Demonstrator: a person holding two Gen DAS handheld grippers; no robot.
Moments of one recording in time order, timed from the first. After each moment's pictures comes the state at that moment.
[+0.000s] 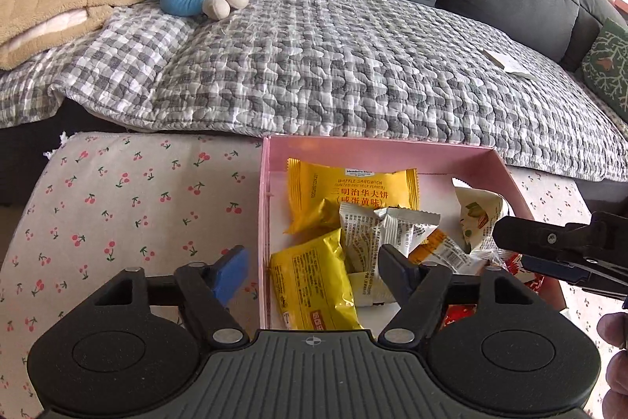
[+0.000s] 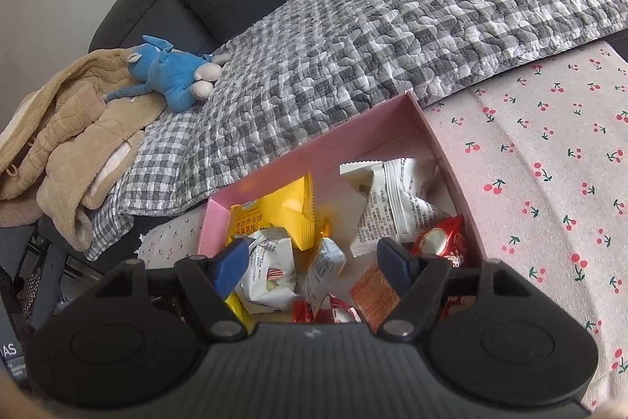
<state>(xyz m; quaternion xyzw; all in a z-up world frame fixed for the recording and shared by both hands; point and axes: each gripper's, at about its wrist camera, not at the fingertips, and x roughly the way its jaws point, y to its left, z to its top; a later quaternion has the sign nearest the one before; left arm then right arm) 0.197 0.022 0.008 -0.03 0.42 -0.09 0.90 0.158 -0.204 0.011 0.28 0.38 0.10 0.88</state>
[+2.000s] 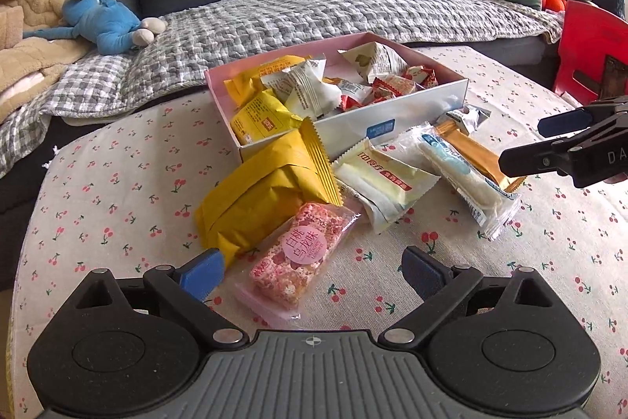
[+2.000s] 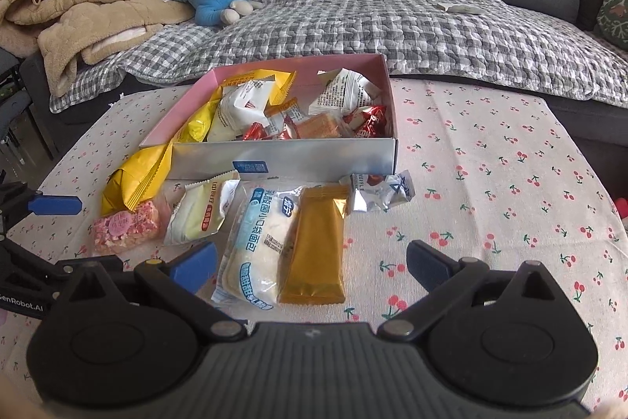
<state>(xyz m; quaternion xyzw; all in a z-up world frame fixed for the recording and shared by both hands) 0.030 0.050 -0.036 0.13 0.36 -0.22 0.89 0.011 -0.180 -0.017 0.04 0.36 0.08 0.93</state>
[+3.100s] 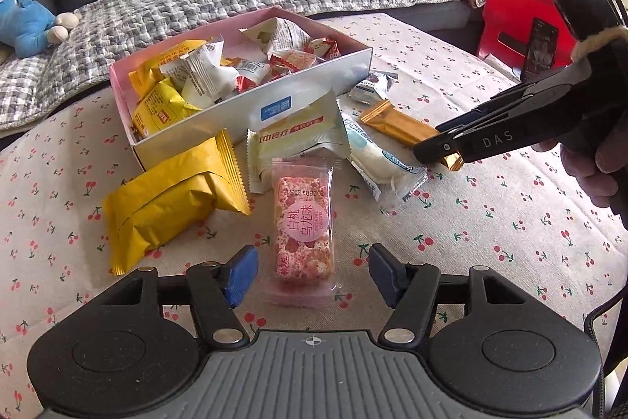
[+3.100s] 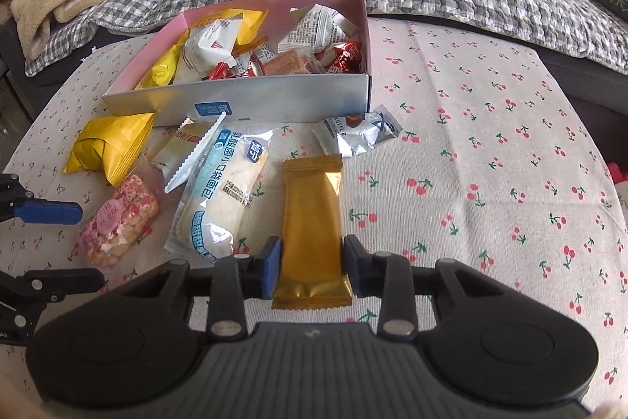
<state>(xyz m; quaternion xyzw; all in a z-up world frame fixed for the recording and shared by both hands) 0.017 0.023 -0.032 0.14 0.40 -0.33 0.84 0.018 -0.194 -0.024 0.05 0.44 0.06 0.90</state>
